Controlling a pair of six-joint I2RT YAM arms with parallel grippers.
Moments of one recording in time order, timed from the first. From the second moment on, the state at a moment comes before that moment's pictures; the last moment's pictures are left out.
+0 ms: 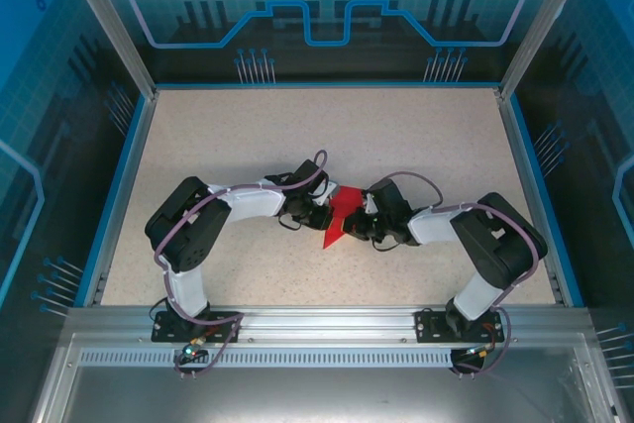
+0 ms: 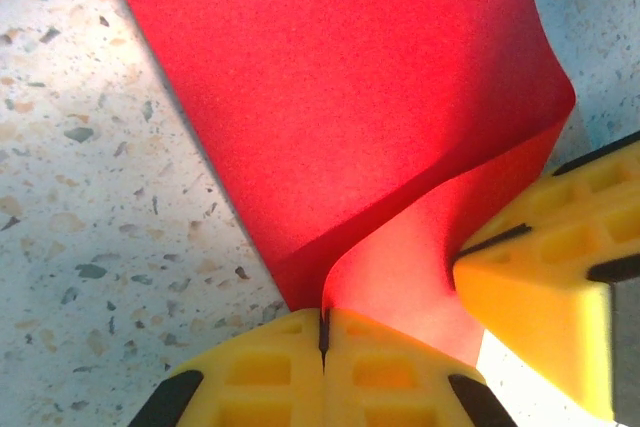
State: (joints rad) left arm -0.66 1.86 1.05 -0.34 0.29 -0.30; right arm 0.56 1.66 0.57 0.20 -0.44 0.90
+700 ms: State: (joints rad) left arm -0.66 1.86 1.05 -0.34 0.29 -0.30; right arm 0.44 1.64 0.59 0.15 -0.50 0.85
